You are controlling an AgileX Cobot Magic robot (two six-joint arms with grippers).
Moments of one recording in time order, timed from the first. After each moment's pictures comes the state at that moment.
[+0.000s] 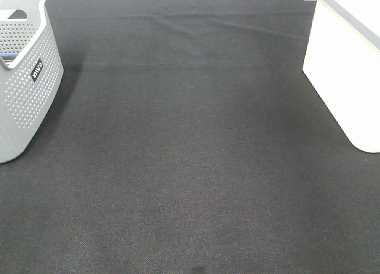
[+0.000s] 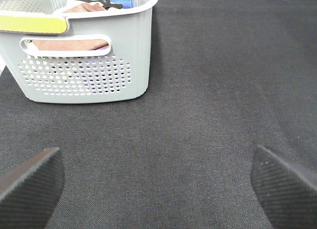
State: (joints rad) left arm 0.00 0.00 -0.50 -0.06 1.05 -0.01; right arm -0.24 2.03 -2.14 0.26 1.22 -0.08
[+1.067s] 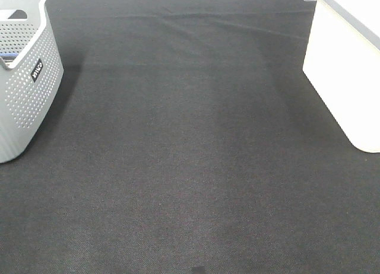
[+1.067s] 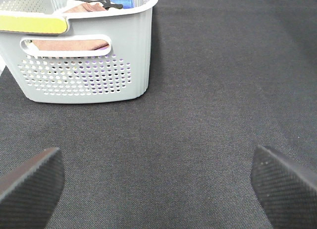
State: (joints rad) left arm 0.00 0.00 -0.50 -0.06 1.05 -0.01; right arm 0.07 1.44 -1.64 0.13 1.22 -0.03
